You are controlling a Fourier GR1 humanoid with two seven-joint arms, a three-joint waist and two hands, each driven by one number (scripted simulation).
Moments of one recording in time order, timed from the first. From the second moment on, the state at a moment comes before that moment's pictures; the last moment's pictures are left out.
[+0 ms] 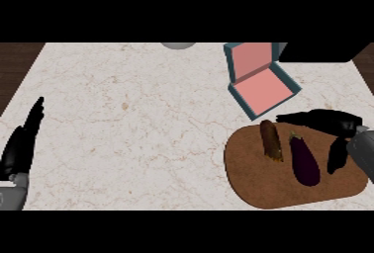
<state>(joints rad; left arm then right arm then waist) -0.10 0.46 0.02 -1.31 -0.10 0.22 0.06 -0.56 -0.66 0.42 -0.83 0.72 0.53 -0.61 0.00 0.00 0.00</state>
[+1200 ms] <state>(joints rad) -0.12 0.42 0.09 -1.31 -0.16 0.16 0.06 -0.43 -0.59 0.38 -1.04 0.81 0.49 -0.48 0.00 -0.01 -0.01</state>
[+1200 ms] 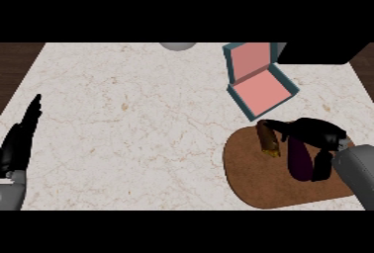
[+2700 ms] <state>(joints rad) -0.09 0.40 0.13 -1.35 -0.18 0.13 0.08 -0.43 -0.68 -0.19 -1.10 0.72 -0.09 -0.27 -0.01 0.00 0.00</state>
